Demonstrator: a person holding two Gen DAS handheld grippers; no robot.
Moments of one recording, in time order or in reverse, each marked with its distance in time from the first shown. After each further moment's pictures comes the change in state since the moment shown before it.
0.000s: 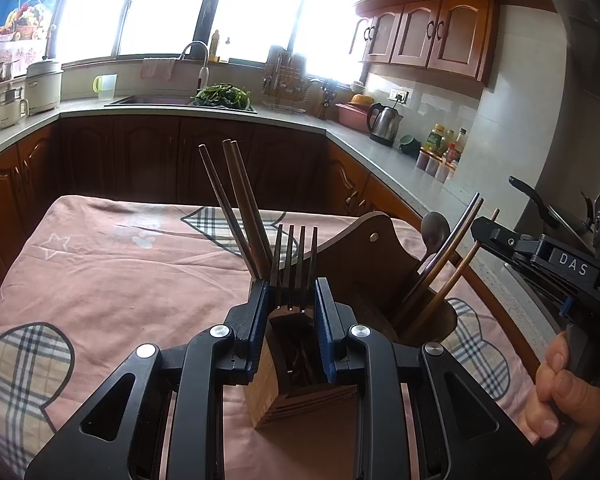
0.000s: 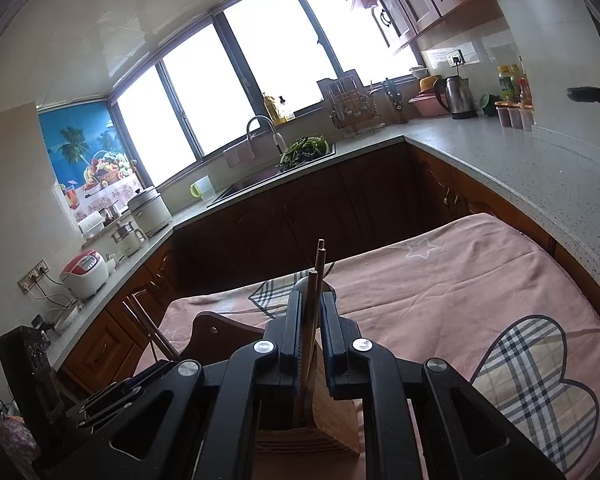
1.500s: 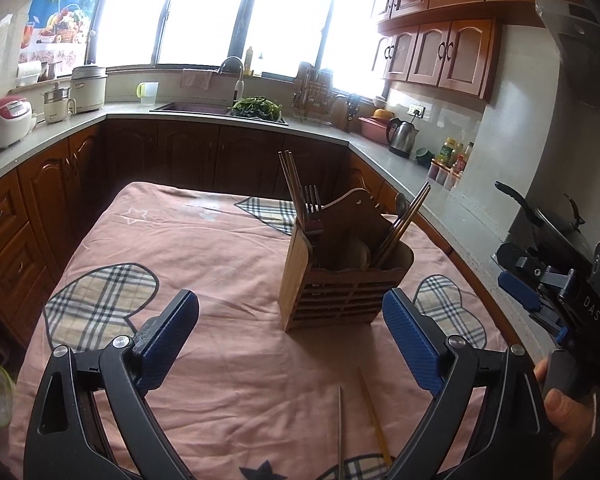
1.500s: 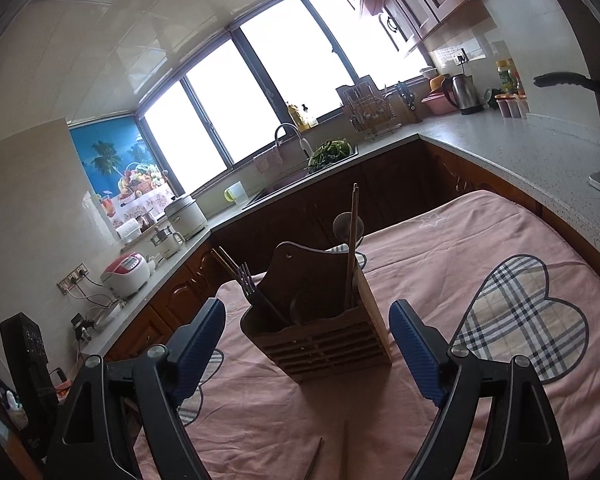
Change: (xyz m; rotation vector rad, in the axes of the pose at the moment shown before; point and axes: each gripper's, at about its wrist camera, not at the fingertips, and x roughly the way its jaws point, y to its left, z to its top) left arm -0.150 0.005 -0.051 -0.043 -0.041 0.103; right arm -0.115 0.020 -0.054 0.043 -0.024 0.111
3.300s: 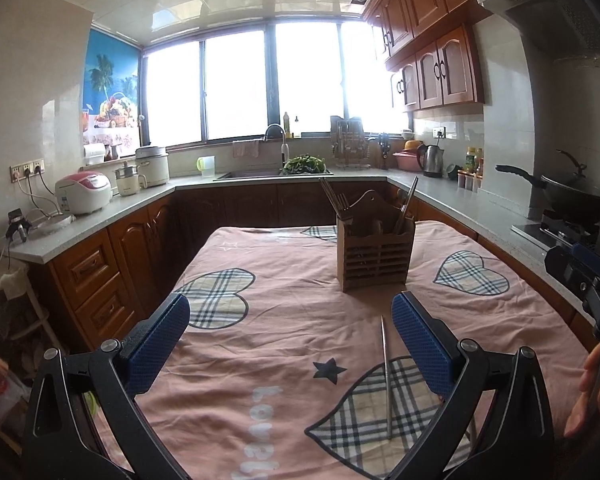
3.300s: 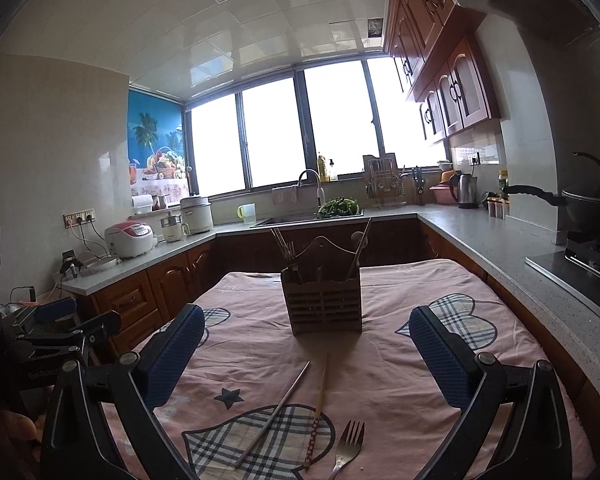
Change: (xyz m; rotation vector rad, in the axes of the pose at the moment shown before) left arm -0.179 -0.029 -0.121 0.169 -0.247 0.266; right arm -0.175 0.068 -0.113 -0.334 -0.207 -0.078
